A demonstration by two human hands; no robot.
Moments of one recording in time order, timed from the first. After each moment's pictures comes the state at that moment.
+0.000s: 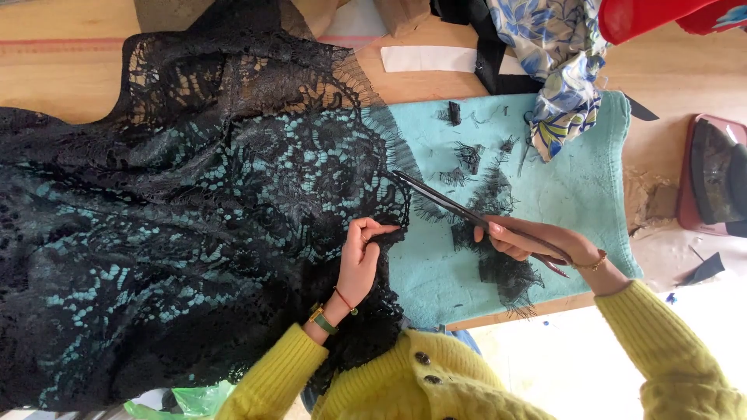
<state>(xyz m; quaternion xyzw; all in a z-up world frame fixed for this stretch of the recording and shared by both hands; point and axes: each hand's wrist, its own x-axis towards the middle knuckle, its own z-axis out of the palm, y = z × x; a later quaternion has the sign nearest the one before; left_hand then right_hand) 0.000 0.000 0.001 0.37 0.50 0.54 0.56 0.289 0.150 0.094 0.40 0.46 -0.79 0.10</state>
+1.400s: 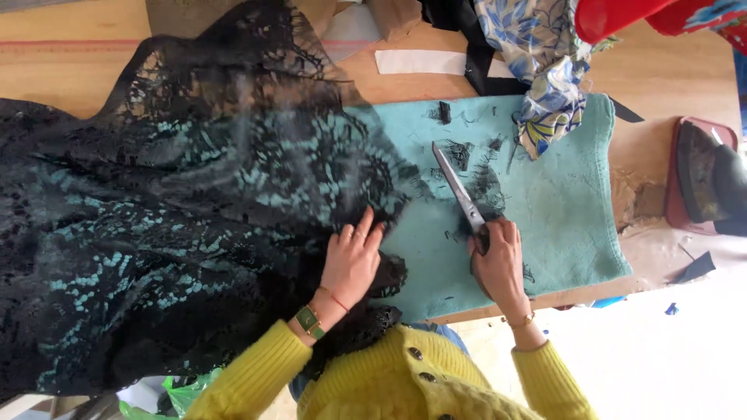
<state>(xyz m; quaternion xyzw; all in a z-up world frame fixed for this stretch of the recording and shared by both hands) 0.000 -0.017 -0.012 0.76 0.62 0.18 -0.01 0.284 0.046 0.024 0.66 0.73 -0.17 -0.08</state>
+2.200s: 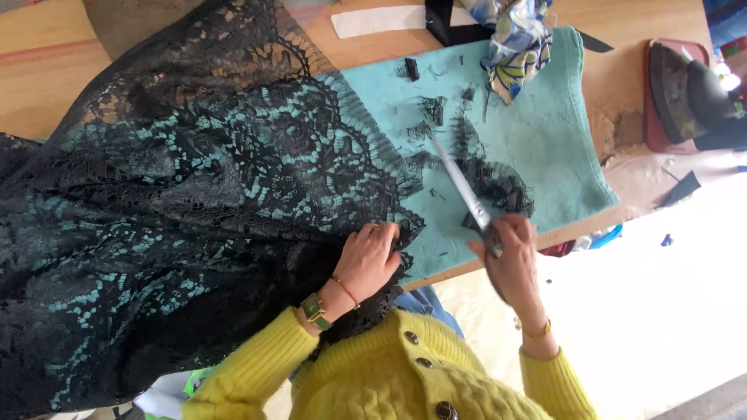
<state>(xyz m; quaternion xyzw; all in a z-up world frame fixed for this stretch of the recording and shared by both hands) 0.032 -0.048 -0.012 0.78 0.53 0.11 0.32 0.308 -0.045 0.052 0.70 0.69 -0.13 -0.14</state>
